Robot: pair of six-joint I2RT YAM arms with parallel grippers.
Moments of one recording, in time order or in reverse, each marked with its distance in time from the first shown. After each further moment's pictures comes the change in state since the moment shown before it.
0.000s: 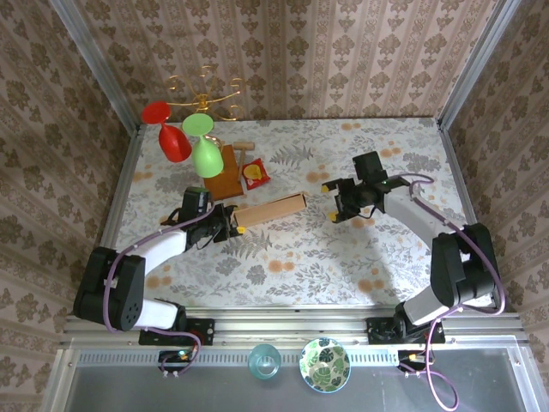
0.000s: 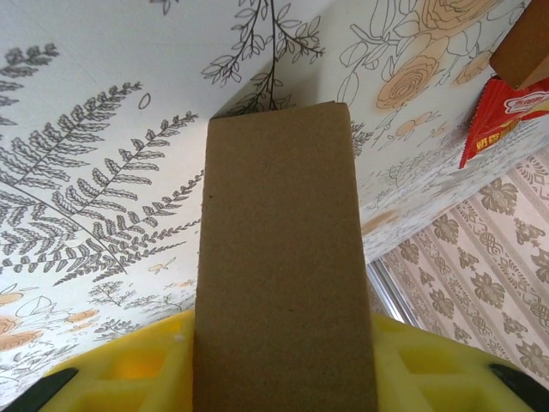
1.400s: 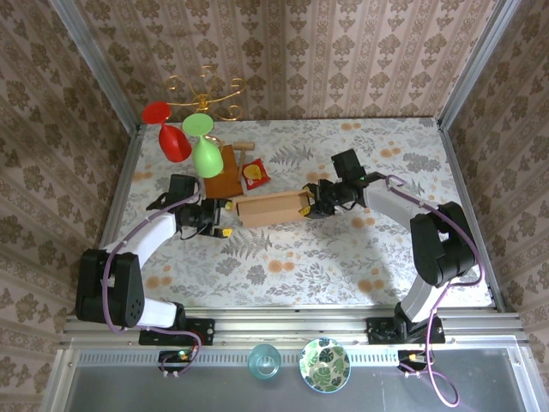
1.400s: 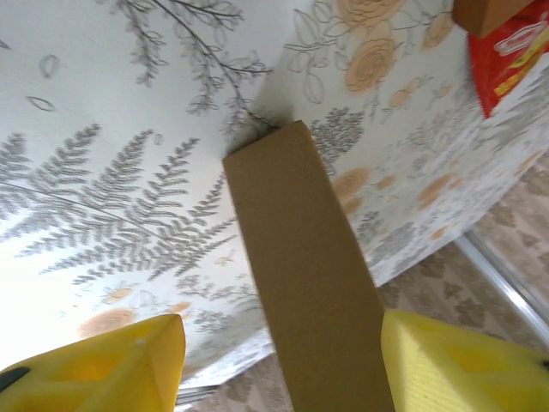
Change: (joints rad) left arm 0.132 0.006 0.202 -0.441 0.103 0.529; right arm 0.087 0.166 0.090 0.085 -0.186 0.446
